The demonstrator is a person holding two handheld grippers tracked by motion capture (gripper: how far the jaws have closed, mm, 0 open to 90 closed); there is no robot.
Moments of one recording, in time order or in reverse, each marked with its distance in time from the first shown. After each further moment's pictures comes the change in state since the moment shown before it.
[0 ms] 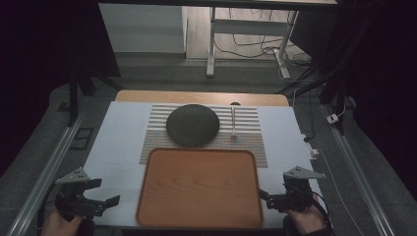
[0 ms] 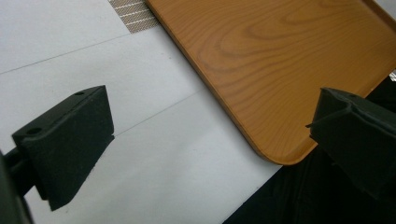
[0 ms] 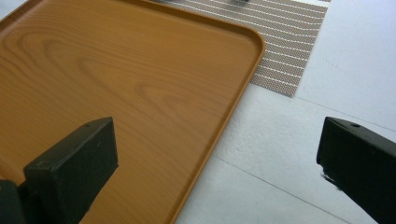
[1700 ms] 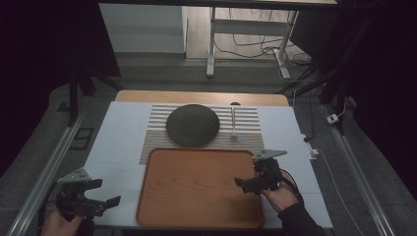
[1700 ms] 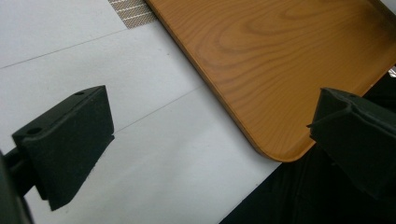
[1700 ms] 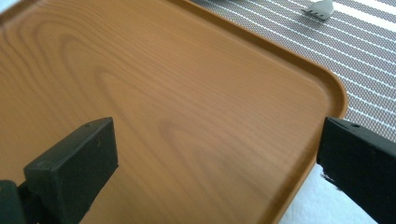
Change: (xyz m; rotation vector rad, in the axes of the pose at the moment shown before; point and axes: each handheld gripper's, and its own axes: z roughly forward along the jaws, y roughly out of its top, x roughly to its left) left arm 0.001 0.001 0.002 0.018 -0.008 0.000; right arm 0.018 0.044 0.072 0.089 0.129 -0.147
